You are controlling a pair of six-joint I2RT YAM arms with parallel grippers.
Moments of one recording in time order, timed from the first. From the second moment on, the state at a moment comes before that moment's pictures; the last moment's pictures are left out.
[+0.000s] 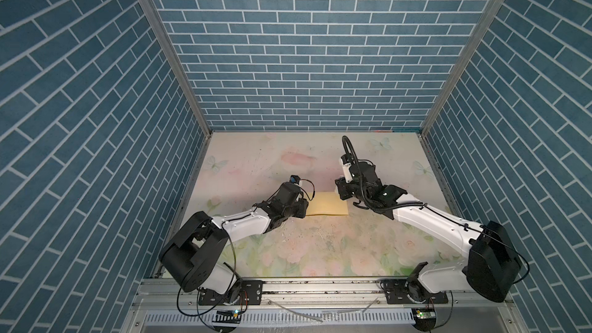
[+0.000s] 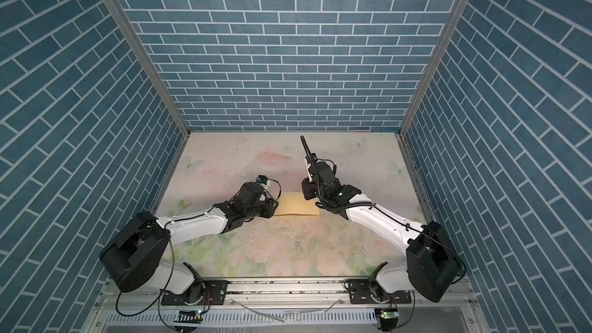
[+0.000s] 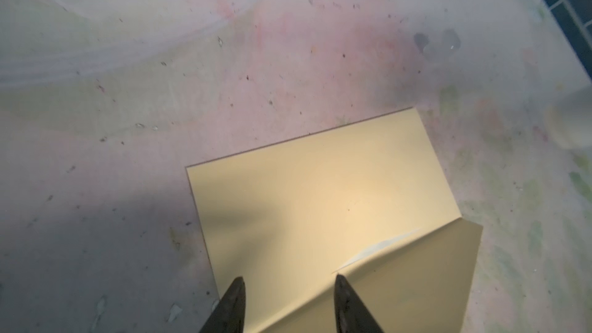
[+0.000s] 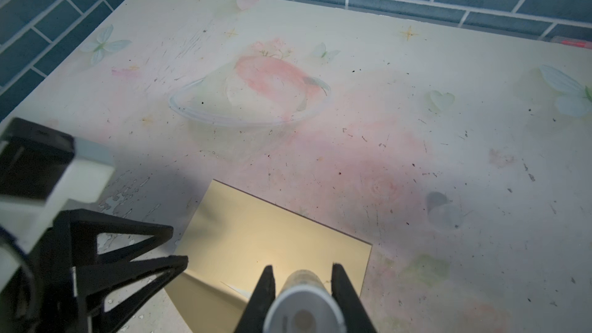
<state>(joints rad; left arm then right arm) -0.71 1.52 0.67 0.05 0.00 -0.46 0.77 1.37 0.94 -0.22 0.15 0.27</state>
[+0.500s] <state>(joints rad) -0.83 1.59 0.68 0.05 -0.03 -0.50 0.76 1.36 0.81 -0.11 0.17 0.33</state>
